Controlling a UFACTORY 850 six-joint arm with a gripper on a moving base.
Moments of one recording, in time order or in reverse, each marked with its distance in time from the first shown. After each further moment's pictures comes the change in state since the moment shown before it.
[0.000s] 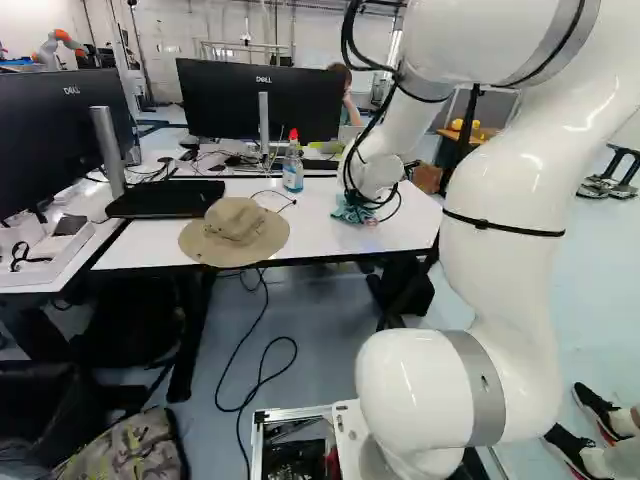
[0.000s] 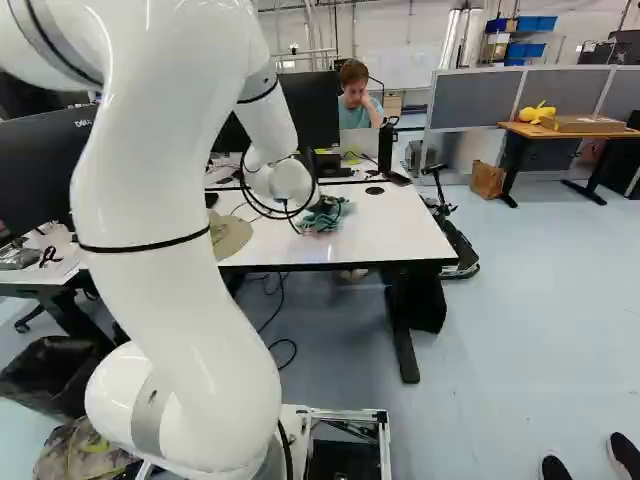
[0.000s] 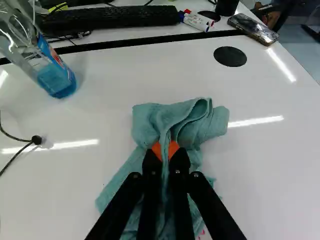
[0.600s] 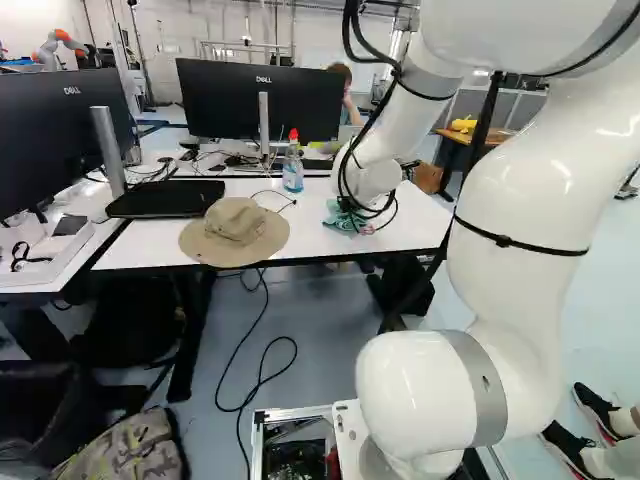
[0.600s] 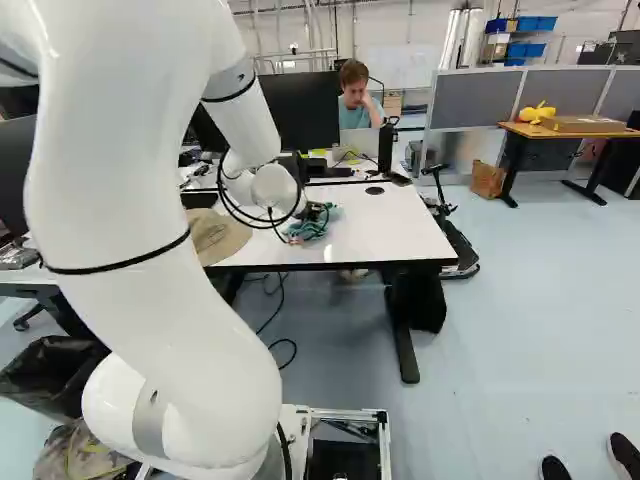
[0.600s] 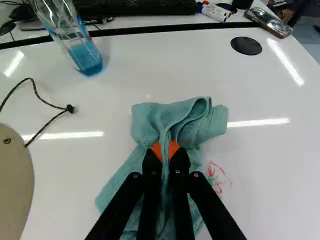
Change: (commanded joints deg) arm 2.7 7.0 8.1 0.0 0.0 0.0
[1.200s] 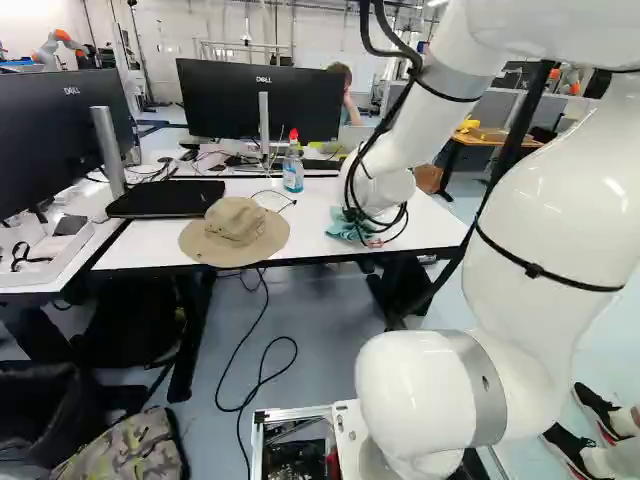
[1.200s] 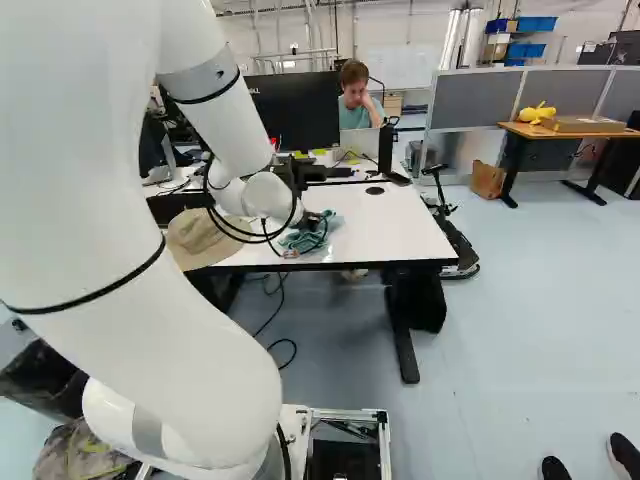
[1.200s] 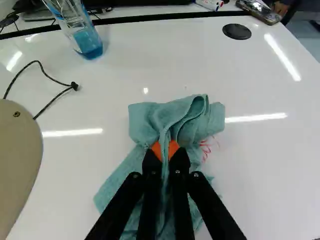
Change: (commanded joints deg) arm -1.4 8.0 8.7 0.0 0.0 0.0
